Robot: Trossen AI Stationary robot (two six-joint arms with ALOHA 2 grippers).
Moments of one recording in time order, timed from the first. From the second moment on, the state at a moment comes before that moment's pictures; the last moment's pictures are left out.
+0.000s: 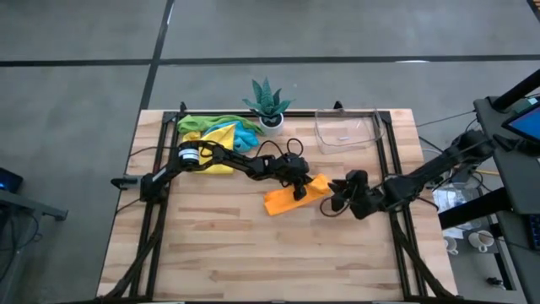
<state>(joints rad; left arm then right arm) 0.14 2.30 1.41 0.34 0.13 -0.17 0.45 1.10 0.35 -0.14 0.86 1.12</state>
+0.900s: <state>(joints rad) 0.15 2.27 1.40 0.30 0.13 -0.13 0.38 1.56 0.40 0.20 0.67 0.92</state>
